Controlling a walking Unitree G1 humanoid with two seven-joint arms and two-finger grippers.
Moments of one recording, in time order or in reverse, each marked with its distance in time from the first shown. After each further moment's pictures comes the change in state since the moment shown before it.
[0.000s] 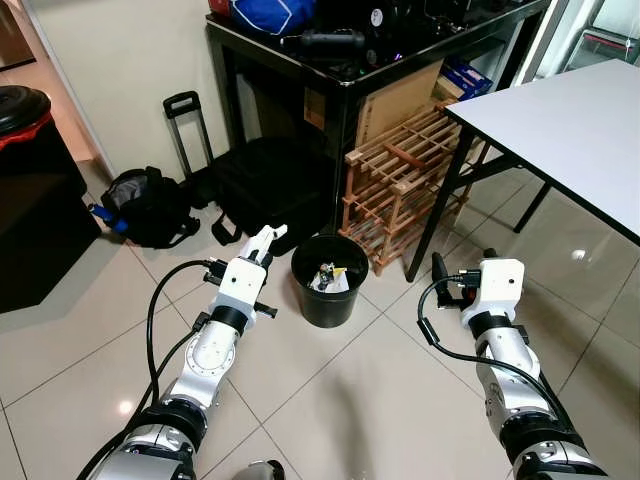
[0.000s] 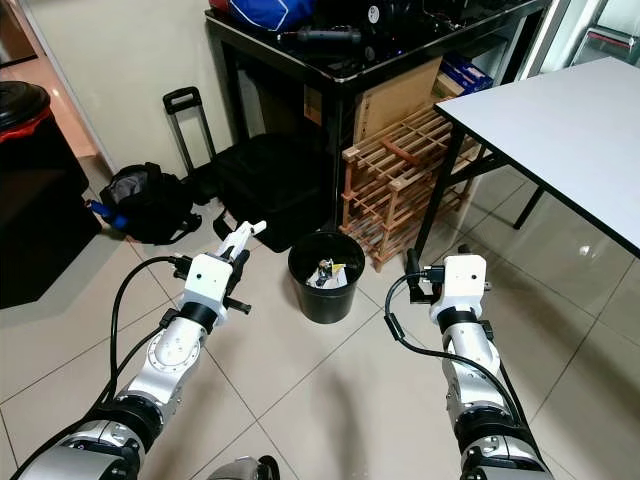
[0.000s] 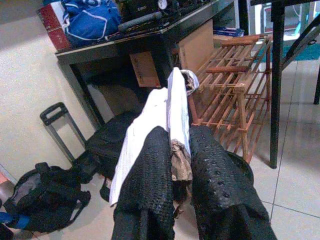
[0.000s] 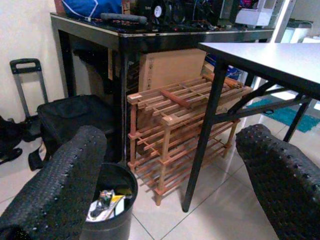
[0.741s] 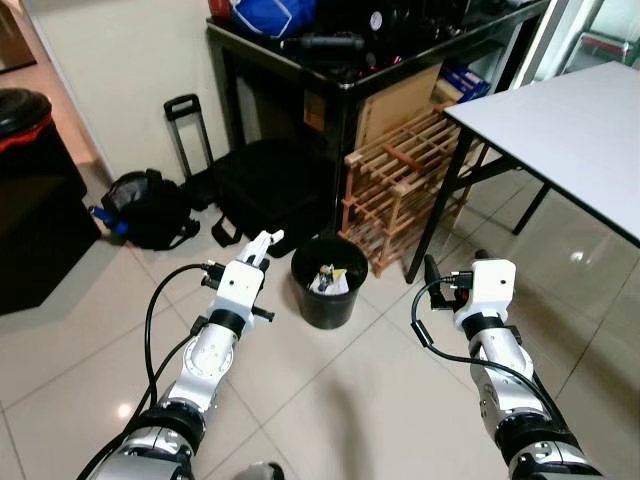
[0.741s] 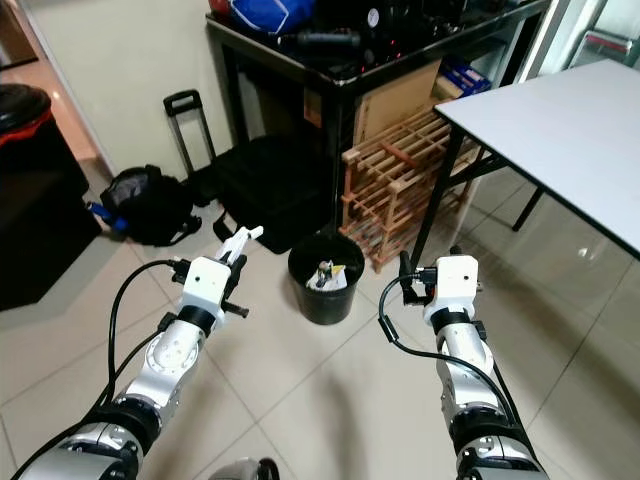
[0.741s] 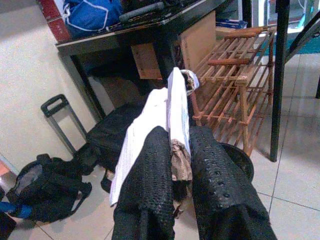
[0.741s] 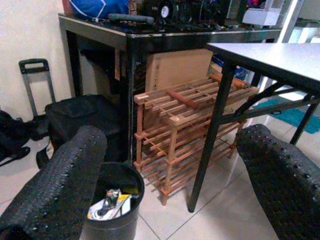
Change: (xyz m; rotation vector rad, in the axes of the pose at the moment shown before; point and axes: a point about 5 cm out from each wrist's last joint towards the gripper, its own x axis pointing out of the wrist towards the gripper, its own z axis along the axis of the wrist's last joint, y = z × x) left arm -0.005 0.001 -0.009 -0.009 0.051 0.008; right arm 0.000 0.009 -0.003 0.007 0.013 0.028
